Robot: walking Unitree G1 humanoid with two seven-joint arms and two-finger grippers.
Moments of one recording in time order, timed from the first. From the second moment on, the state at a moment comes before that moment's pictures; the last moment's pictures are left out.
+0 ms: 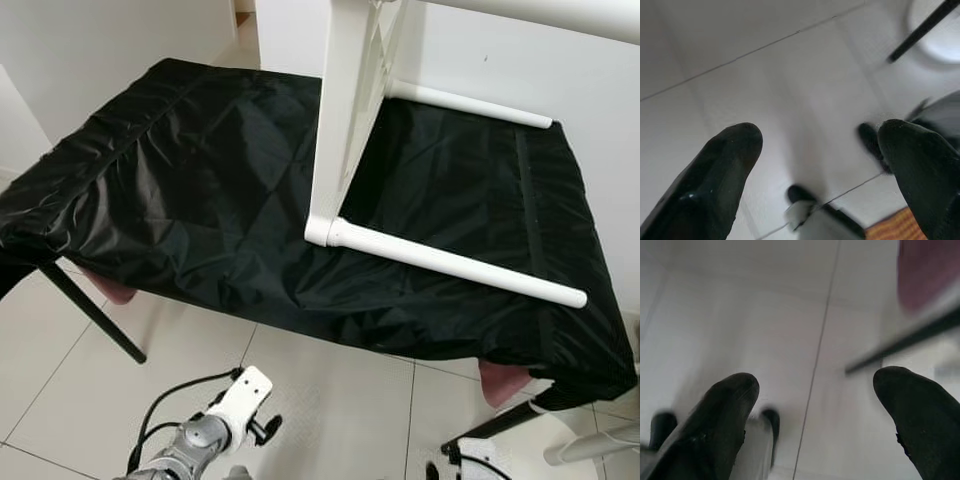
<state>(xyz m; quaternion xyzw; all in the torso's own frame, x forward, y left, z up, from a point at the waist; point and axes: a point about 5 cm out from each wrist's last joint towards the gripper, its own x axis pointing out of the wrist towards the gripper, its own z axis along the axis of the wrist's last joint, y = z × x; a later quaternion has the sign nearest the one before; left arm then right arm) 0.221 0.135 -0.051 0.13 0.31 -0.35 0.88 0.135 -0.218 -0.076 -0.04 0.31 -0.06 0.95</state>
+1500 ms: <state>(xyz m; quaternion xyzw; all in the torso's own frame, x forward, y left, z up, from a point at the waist) 0.257 0.088 0.155 -0.05 -0.03 -0.53 0.85 0.203 -0.204 0.146 0.01 -0.14 0.14 0.98</state>
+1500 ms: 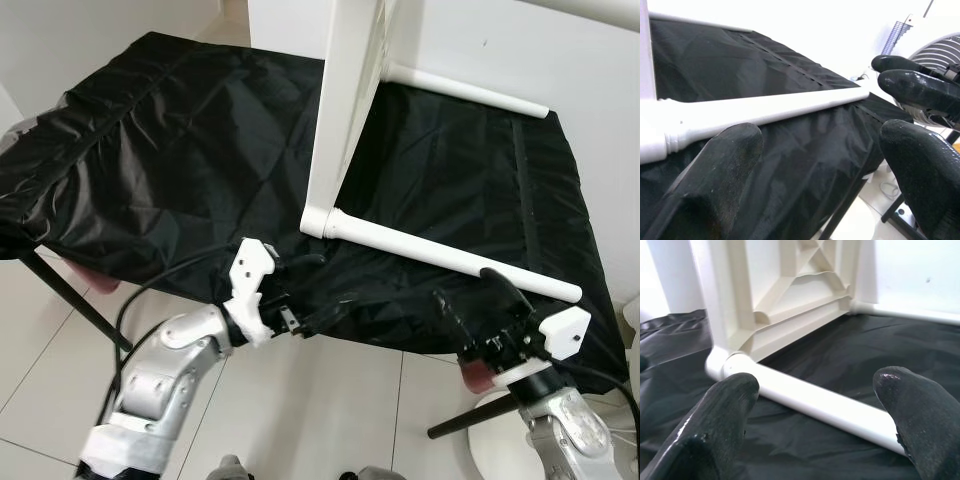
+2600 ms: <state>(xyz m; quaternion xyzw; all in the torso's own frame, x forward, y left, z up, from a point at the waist) 0.323 0.043 0.188 0.07 -0.08 -0.32 0.94 0.238 -0.184 0.152 0.06 -0.15 0.03 0.99</state>
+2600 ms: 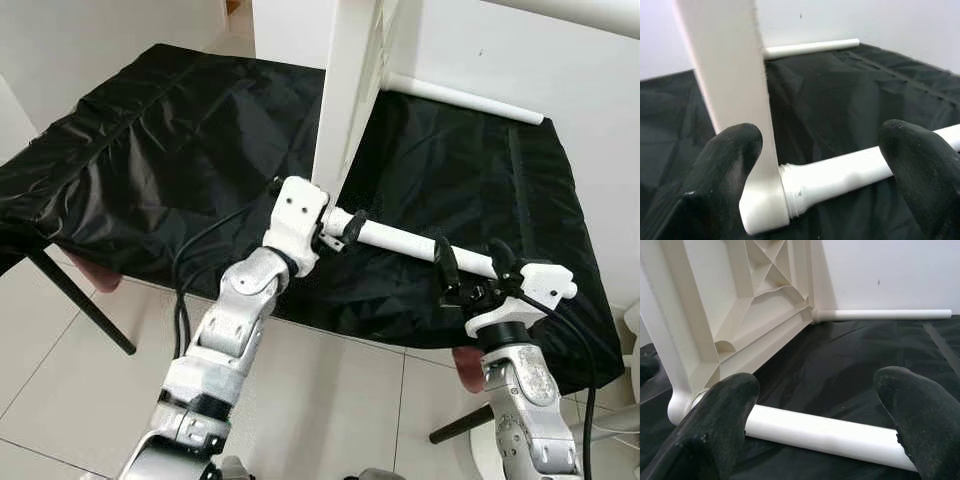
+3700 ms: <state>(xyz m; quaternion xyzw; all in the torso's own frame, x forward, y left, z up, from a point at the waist) 0.354 0.061 0.200 0.09 -0.07 -0.25 0.96 0.239 -0.181 0.159 0.06 -0.15 0.03 0.99</state>
